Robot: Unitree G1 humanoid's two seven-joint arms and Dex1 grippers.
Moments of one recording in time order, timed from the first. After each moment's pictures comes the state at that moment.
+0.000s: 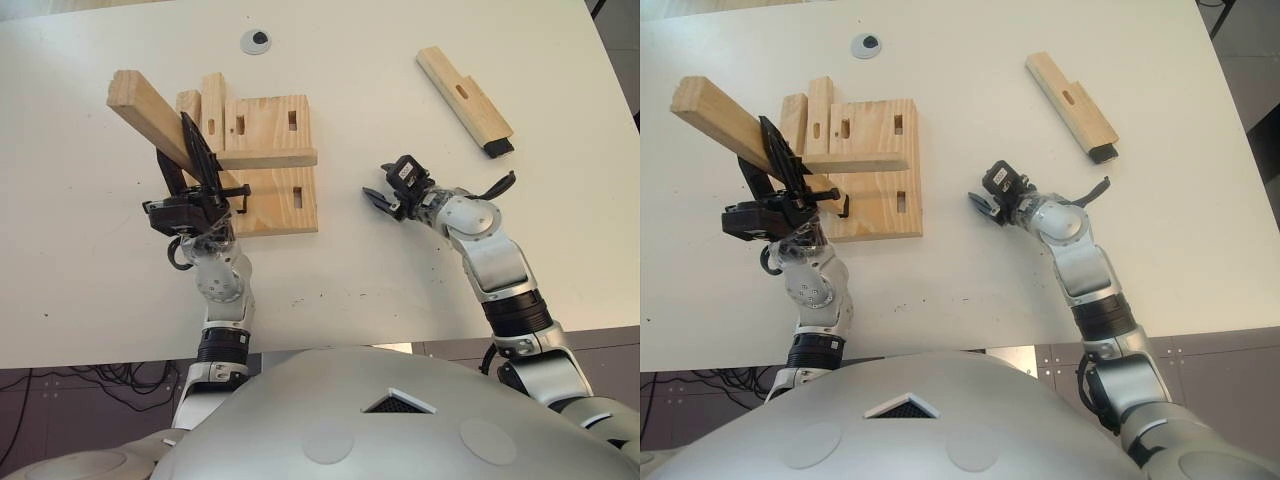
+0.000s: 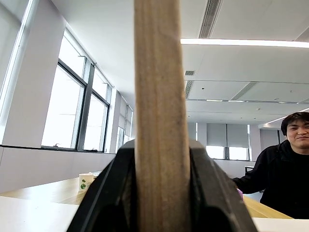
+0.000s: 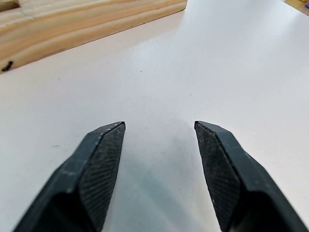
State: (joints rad) left arm 0.16 0.05 0.00 0.29 -0.01 -1.00 0.11; right arm -0.09 -0.32 0.32 -0.04 -0.08 0.39 0.53
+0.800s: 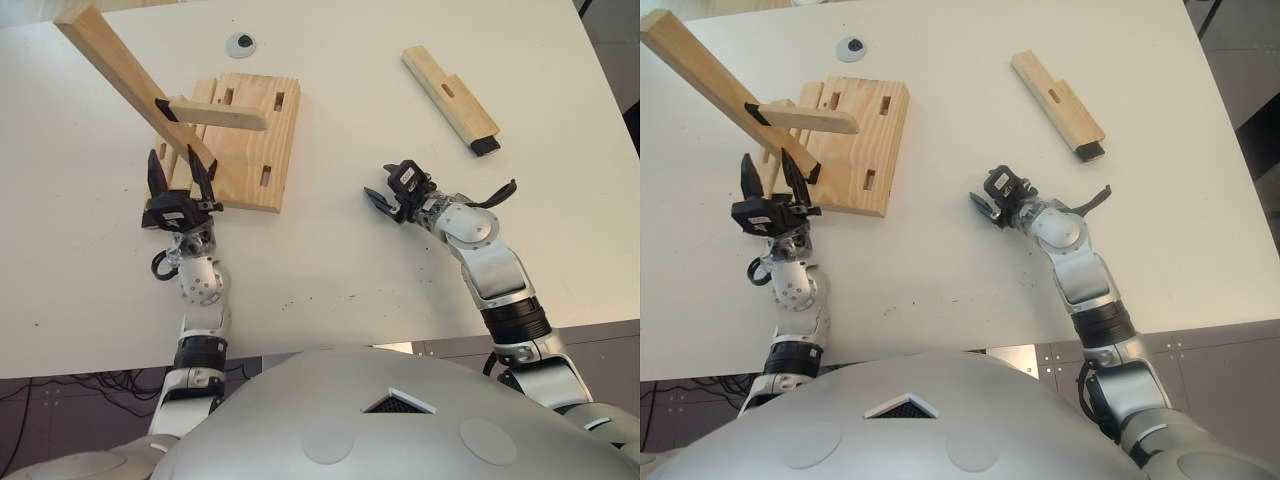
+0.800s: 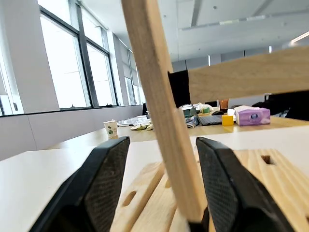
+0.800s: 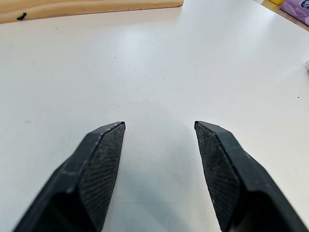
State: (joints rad) left arm 0.35 0.17 0.07 0.15 0.05 -0.73 0.18; right arm -0.04 -0.33 0.32 -0.05 -0.09 0.31 0.47
